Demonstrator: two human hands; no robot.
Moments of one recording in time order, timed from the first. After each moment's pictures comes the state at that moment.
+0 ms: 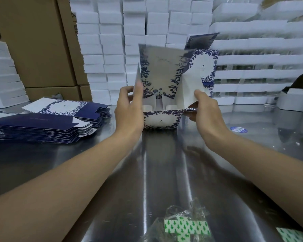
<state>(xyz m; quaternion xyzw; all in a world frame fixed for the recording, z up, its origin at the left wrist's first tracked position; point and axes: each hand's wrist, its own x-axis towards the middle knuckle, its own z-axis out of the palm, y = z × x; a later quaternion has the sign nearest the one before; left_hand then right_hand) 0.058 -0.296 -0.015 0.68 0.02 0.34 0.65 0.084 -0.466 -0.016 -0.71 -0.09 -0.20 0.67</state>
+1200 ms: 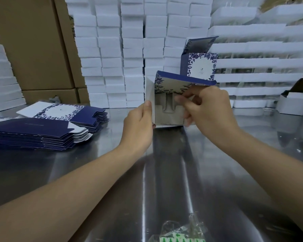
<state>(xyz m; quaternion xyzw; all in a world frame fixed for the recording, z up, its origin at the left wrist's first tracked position) 0.067 -0.307 -0.033 0.75 -0.04 0.31 0.58 0.086 -0.484 0.005 -0.80 -0.23 -0.33 0.44</state>
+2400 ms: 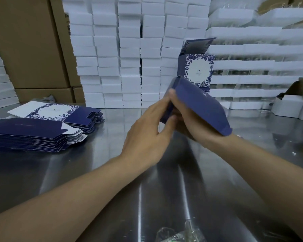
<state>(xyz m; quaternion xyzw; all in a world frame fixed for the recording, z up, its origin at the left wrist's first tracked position) 0.052 -0.323 -0.039 0.85 -0.17 0.32 0.39 0.103 -0.471 -0.010 -0.76 -0.19 -0.04 0.62</state>
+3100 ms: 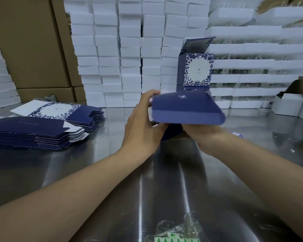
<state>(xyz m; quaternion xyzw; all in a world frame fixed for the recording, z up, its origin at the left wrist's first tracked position) 0.064 -0.313 -0.042 0.79 -0.12 0.35 0.49 0.073 -0.471 -0.011 -0.75 -0.17 -0.11 0.63</state>
